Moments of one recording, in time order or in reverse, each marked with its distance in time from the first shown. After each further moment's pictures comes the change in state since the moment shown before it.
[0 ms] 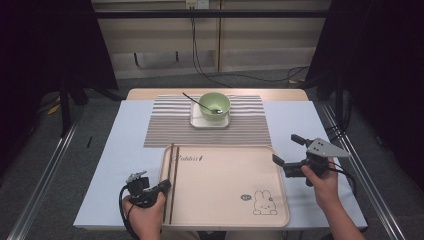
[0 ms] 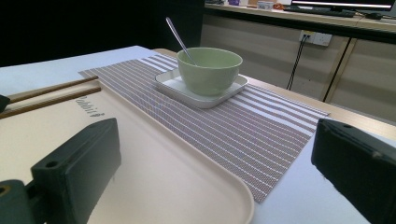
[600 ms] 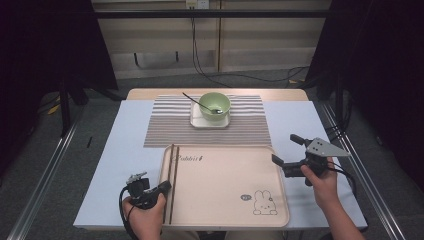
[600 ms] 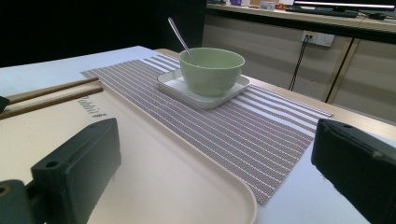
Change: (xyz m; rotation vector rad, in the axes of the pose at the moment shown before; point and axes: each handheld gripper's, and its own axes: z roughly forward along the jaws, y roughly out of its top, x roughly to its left) left arm -0.002 -0.002 -0.002 0.000 0.013 0.009; right arm 0.001 0.000 0.002 -0.006 0.009 0.001
